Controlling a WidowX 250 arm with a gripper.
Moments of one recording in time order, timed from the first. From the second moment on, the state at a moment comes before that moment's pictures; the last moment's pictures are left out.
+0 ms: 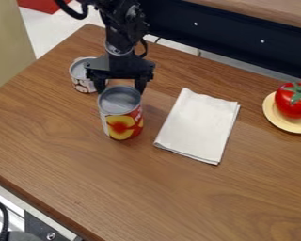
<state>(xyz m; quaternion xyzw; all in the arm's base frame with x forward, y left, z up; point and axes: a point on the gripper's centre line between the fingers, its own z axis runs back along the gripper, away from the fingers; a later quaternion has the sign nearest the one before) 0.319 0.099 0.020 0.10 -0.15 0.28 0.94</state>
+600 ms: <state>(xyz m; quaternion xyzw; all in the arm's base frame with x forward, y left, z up) 0.291 0.096 0.021 0.13 -0.14 0.30 0.93</state>
